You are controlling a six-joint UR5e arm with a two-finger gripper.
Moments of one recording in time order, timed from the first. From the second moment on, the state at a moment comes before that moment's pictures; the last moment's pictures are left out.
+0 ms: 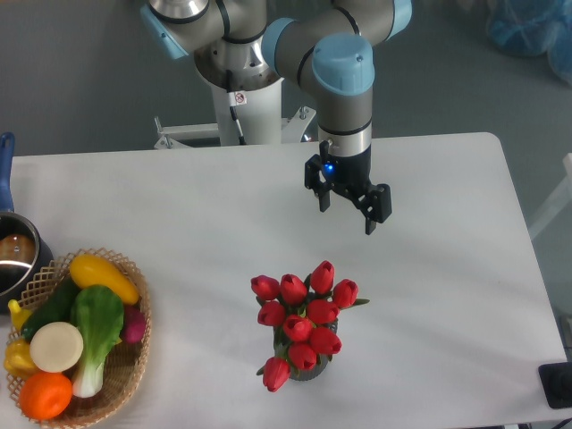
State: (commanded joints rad) arm 2.60 -1.68 -1.96 -0.78 1.51 1.28
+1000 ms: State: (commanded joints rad) arm 2.63 -1.72 -1.90 -0.77 1.23 1.18
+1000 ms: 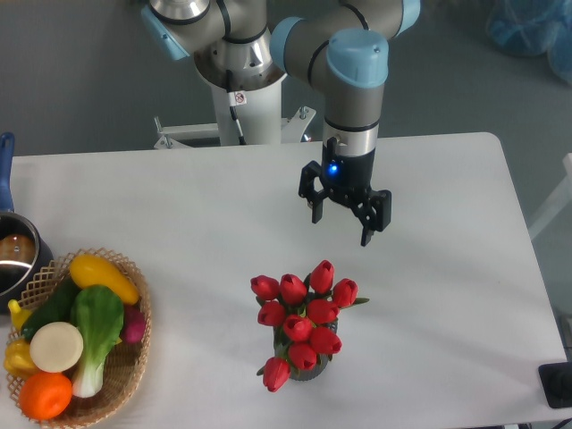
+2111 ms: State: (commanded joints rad) arm 2.65 -1.92 -1.66 -0.76 0.85 1.12
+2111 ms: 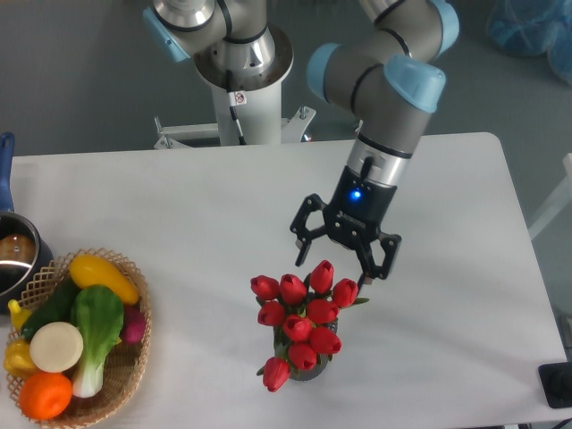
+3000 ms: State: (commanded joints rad) arm 2.63 -2.01 -1.64 -0.76 0.60 1.12
